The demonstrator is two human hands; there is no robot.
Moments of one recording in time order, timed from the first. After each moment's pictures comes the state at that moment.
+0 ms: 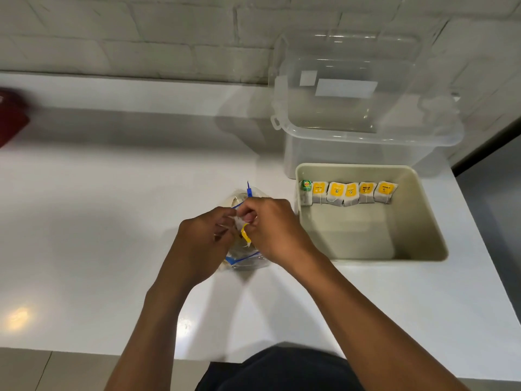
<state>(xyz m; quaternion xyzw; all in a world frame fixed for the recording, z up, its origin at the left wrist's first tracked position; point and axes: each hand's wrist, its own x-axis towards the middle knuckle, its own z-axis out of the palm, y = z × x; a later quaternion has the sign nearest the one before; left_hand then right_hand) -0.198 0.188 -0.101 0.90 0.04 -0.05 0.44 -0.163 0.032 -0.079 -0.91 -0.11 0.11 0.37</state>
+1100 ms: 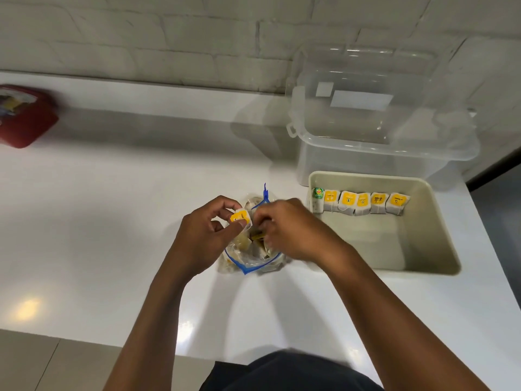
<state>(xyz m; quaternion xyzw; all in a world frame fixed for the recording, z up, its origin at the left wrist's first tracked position) -0.195 0.202 -0.087 0.85 0.06 -0.03 0.53 -0.152 0.023 -0.061 -0.91 -0.19 0.18 0.33</state>
